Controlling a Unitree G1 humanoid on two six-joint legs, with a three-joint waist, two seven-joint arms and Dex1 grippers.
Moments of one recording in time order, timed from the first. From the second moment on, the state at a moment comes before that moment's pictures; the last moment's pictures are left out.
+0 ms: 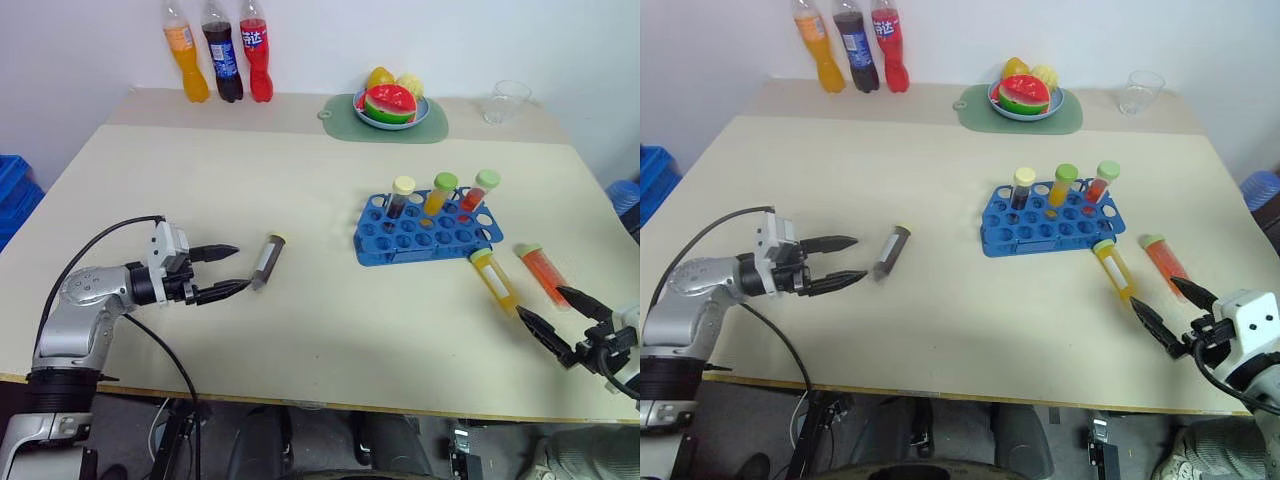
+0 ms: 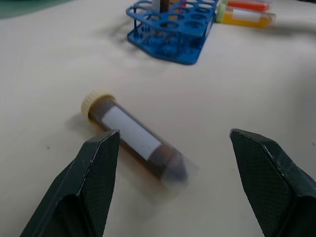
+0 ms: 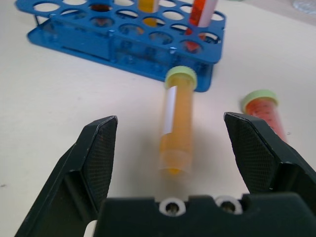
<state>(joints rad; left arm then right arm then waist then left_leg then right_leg) -0.24 0.72 0.12 0.09 -0.45 0.19 -1.24 0.45 -0.64 -0.60 -0.34 0.46 0.22 0.76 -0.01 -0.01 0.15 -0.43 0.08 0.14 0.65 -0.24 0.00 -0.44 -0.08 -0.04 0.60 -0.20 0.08</state>
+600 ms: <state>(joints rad) -0.33 0.72 0.10 0.10 -0.50 0.21 -1.38 0.42 -0.65 -0.61 -0.48 0.50 0.37 0.67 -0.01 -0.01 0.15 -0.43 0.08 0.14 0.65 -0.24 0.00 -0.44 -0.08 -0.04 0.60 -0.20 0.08</state>
